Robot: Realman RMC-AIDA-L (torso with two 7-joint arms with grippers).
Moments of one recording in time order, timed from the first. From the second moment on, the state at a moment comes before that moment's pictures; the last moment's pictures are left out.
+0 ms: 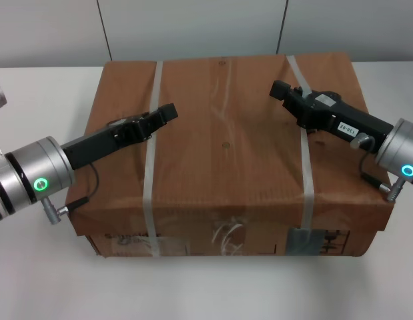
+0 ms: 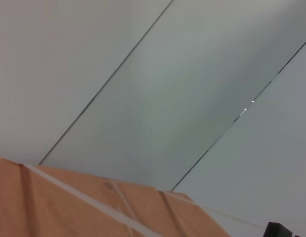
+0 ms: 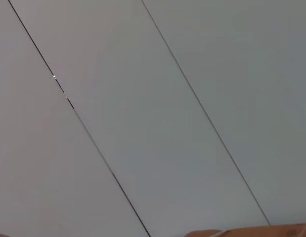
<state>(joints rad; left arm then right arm) -0.37 -2.04 1.55 0.67 0.94 1.06 -1.66 0.43 2.08 -1.26 -0.47 -1.05 -1.19 1.34</state>
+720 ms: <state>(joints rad) -0.37 -2.04 1.55 0.67 0.94 1.06 -1.66 0.43 2.08 -1.26 -0.47 -1.05 -1.19 1.34</state>
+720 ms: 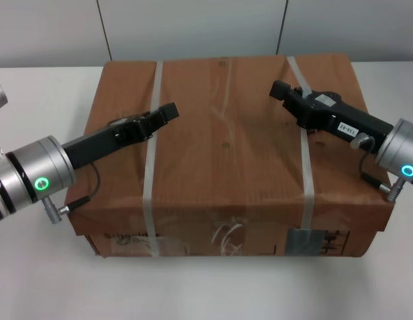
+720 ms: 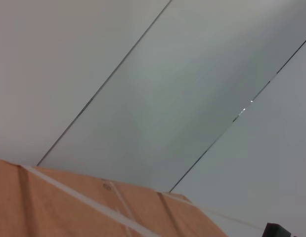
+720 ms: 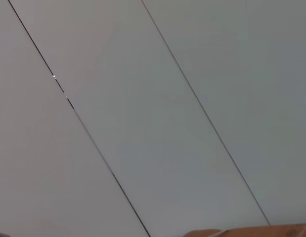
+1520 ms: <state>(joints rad) -0.37 -2.04 1.55 0.67 0.94 1.06 -1.66 0.43 2.08 -1.26 -0.47 -1.05 -1.19 1.34</state>
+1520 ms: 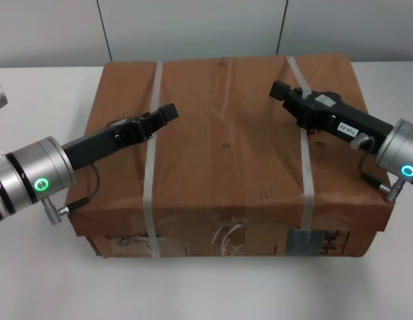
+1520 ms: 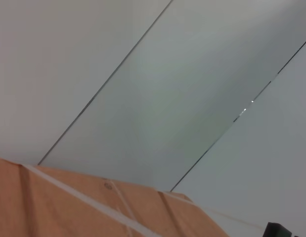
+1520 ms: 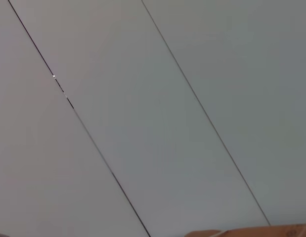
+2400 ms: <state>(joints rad) -0.37 -2.04 1.55 0.66 0.94 1.06 -1.66 0.43 2.08 -1.26 -0.47 -1.05 -1.19 1.34</state>
